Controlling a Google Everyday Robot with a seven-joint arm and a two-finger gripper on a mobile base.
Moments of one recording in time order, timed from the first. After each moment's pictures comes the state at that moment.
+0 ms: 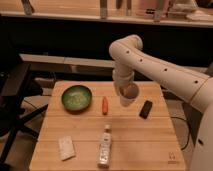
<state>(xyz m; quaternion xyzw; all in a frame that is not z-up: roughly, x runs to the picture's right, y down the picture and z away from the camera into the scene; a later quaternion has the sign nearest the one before) 0.078 0.022 0.724 -0.32 -0.13 -0.34 0.87</state>
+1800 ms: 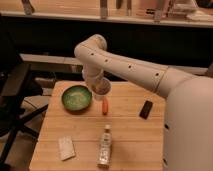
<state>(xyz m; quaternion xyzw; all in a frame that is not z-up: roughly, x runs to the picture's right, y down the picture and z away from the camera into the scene) -0.073 0.003 0.746 -0.25 -0.17 -0.45 0.84</state>
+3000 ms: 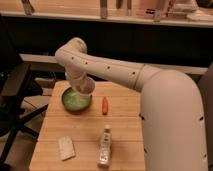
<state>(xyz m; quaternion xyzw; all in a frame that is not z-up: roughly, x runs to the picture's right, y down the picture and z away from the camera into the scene) -0.135 0.004 0.770 -0.22 -0.18 -0.51 0.81</state>
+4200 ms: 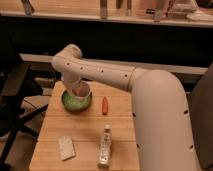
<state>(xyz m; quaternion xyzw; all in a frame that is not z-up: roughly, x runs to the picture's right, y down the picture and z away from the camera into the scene) -0.157 0.019 0.794 -0.21 -0.19 -0.52 0.81</state>
